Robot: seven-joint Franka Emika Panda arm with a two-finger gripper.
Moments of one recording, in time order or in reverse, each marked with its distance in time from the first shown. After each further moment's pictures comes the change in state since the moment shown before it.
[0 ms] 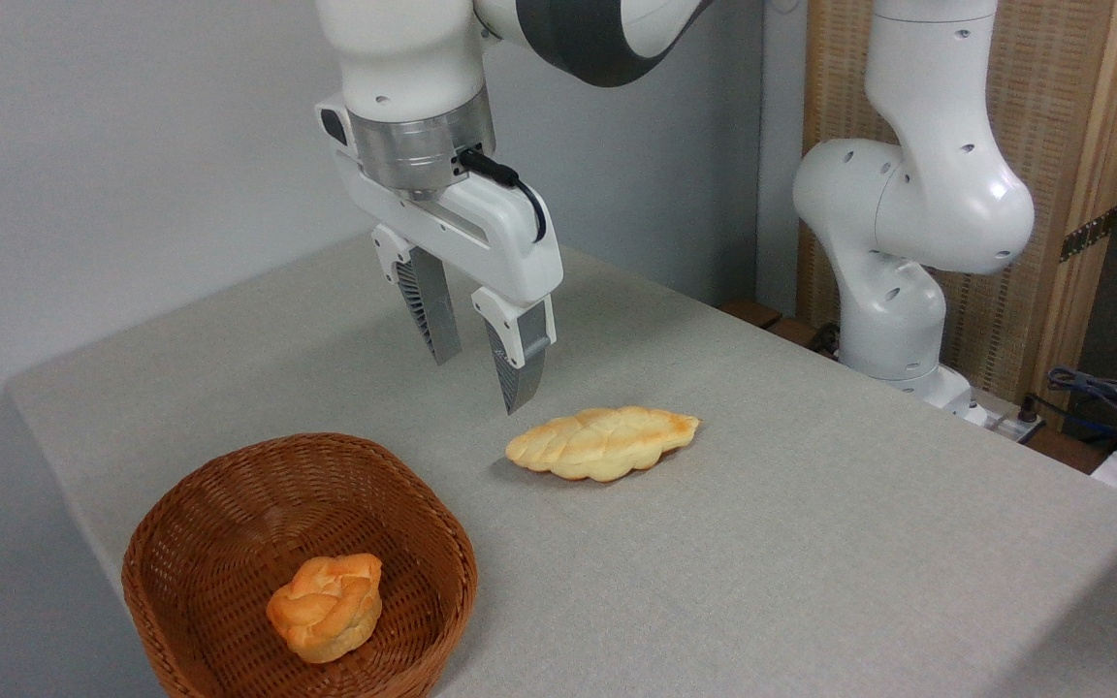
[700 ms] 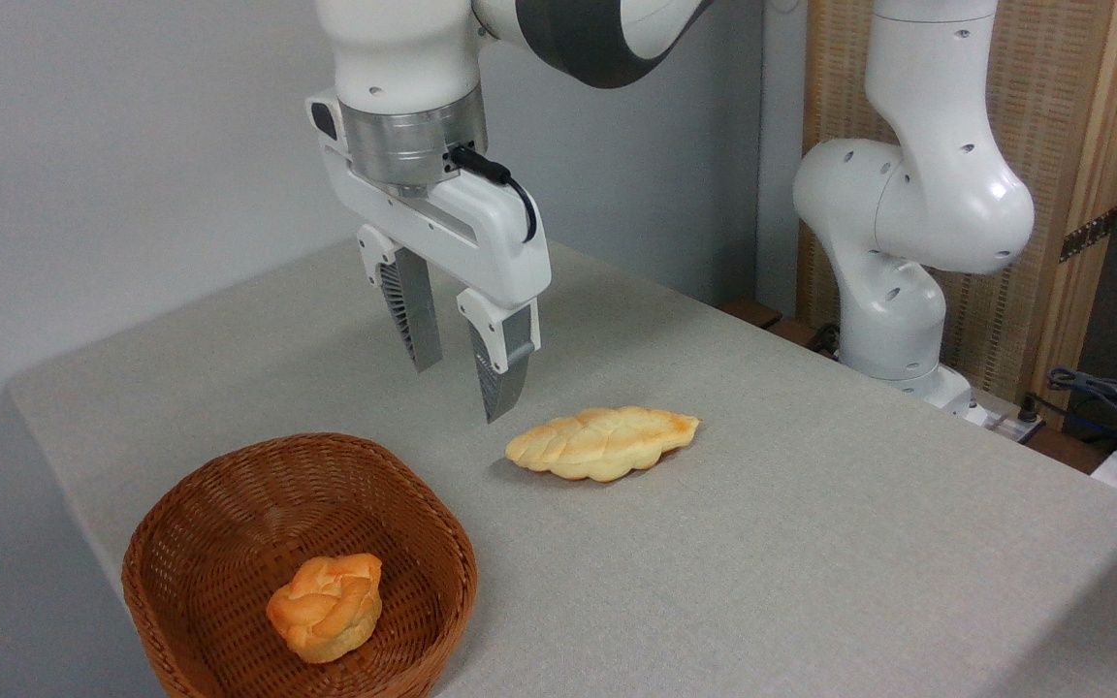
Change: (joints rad) arm 0.000 0.002 0.000 0.000 0.001 0.075 0.000
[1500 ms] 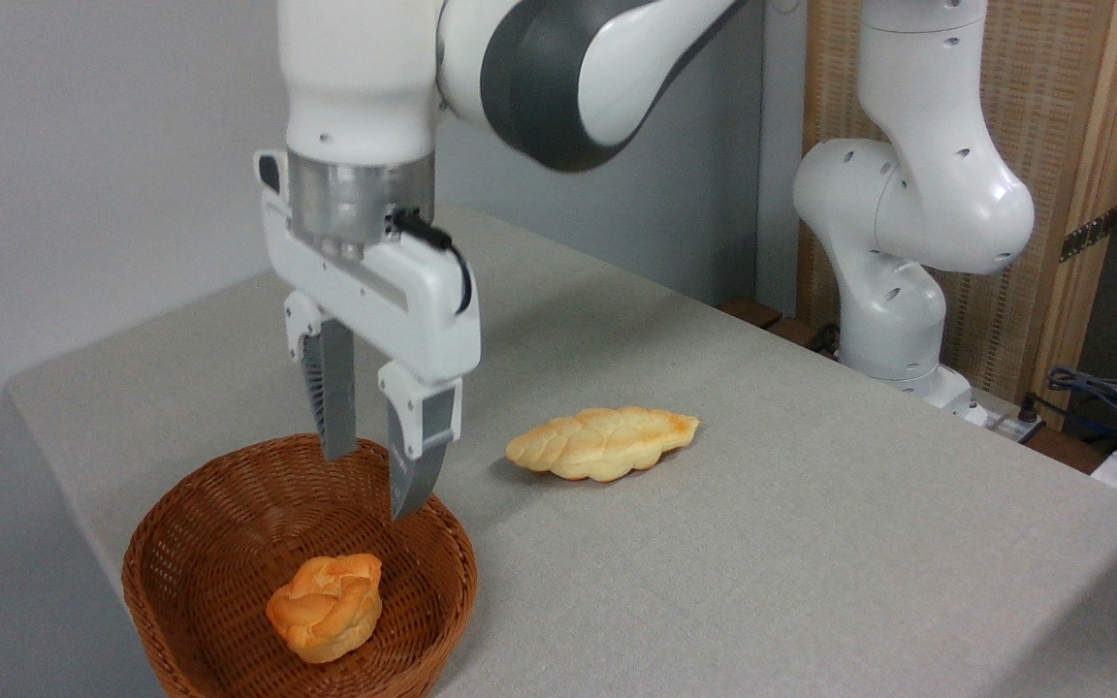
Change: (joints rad) arm 0.000 0.106 -0.007 -0.001 0.063 0.330 0.000
